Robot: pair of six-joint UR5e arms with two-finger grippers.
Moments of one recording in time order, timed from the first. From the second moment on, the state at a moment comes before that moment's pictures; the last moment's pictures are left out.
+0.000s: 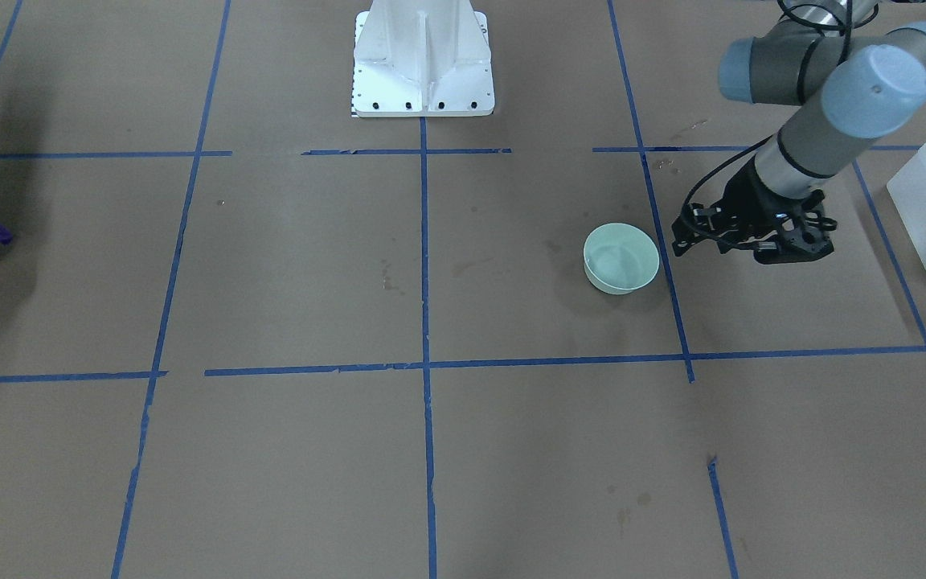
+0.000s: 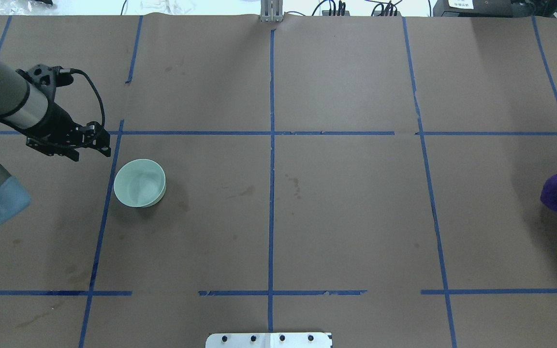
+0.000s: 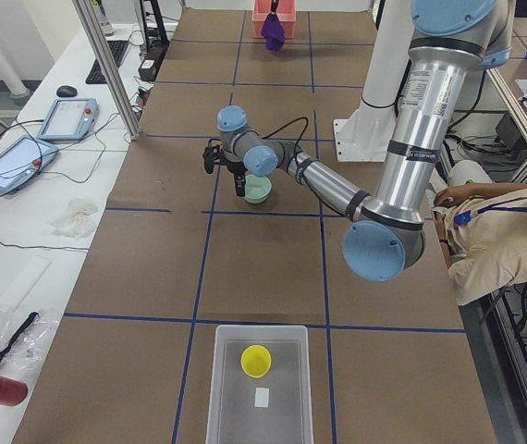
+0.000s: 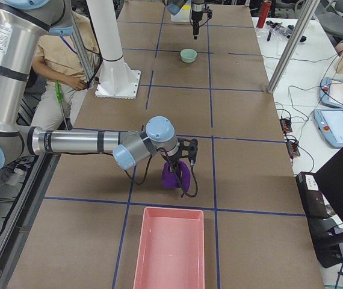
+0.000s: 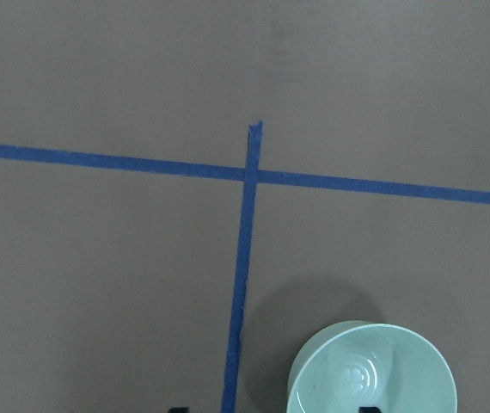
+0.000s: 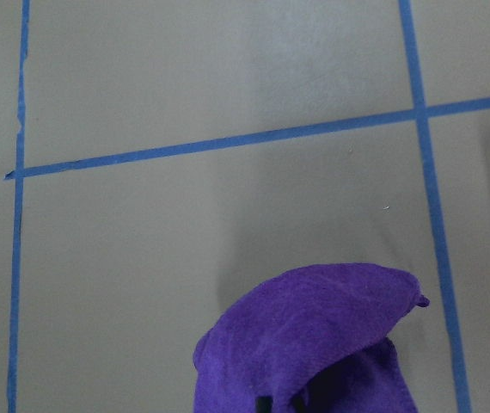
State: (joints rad) left arm -0.88 -1.81 -1.81 -1.78 -2.22 -1.04; right arm 1.42 -1.89 1.88 -1.03 2.42 0.59
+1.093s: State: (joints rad) left arm -0.74 -1.83 -1.71 -1.80 -2.18 -1.07; right arm 1.81 -1.72 1.79 -1.65 2.33 -0.27
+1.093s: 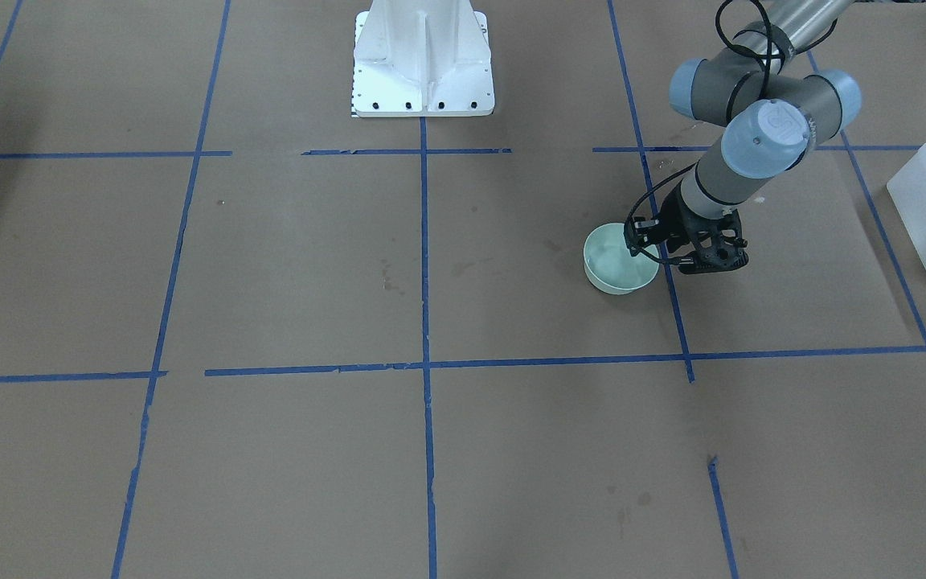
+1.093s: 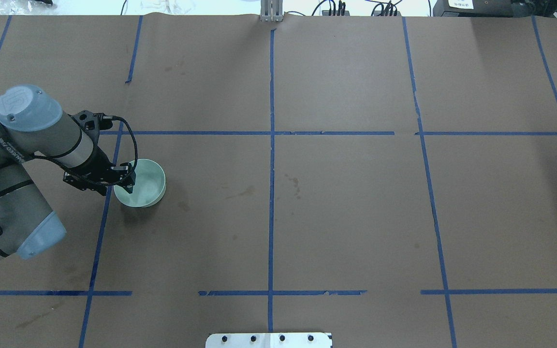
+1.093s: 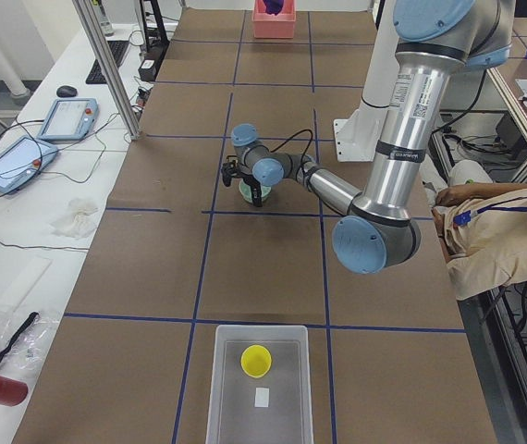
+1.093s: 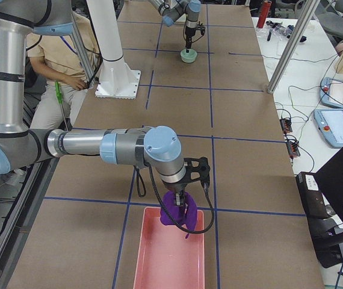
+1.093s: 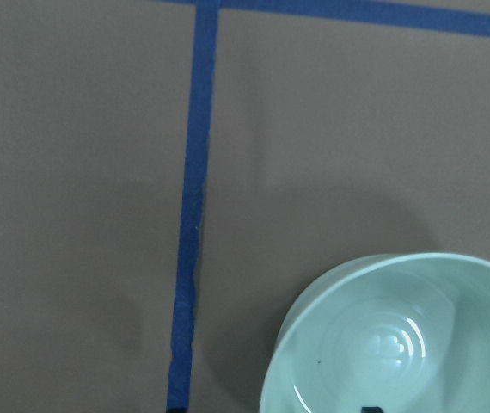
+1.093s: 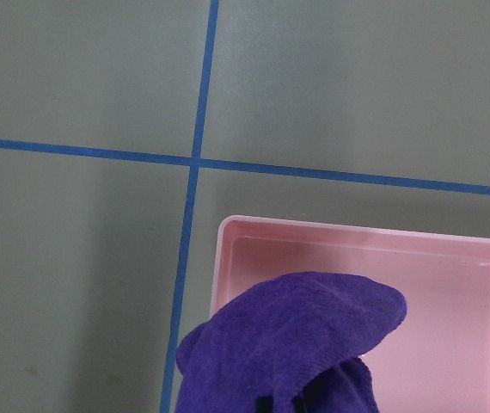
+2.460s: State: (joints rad) left arm -1.03 -1.81 -1.92 -1.78 -2.17 -0.94; right arm 1.79 -1.72 1.48 -1.40 2.24 -0.32
